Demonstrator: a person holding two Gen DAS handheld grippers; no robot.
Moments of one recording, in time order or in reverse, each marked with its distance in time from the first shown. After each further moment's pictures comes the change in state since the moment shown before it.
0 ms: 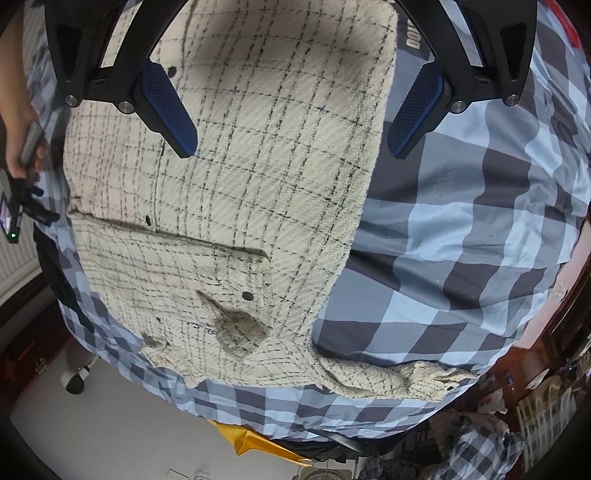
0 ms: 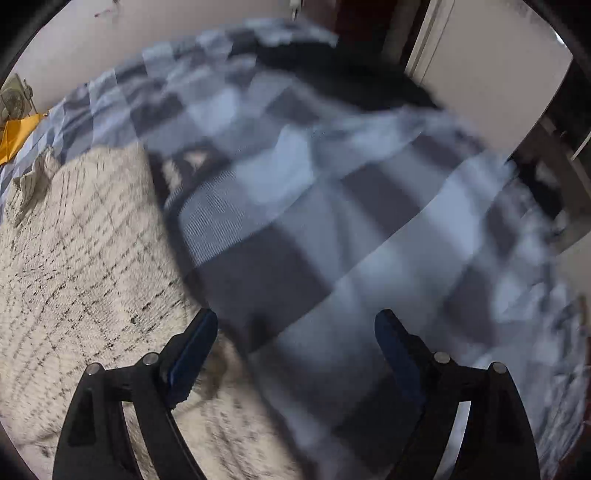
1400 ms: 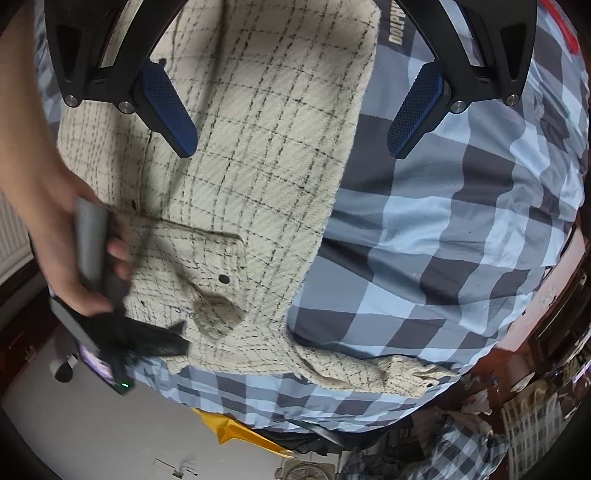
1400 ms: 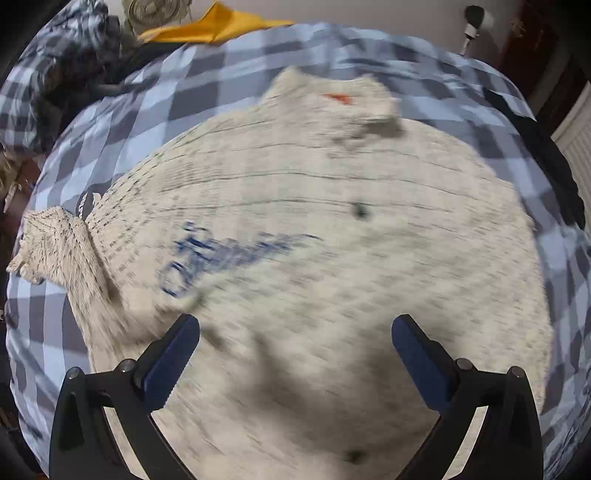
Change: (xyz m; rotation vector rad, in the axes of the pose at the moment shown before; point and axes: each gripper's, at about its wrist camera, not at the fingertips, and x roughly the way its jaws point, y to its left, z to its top) left arm -0.007 0.018 0.007 -0.044 -0.031 0.029; right arm -0.078 0.307 -0.062 -0.379 0.091 0.299
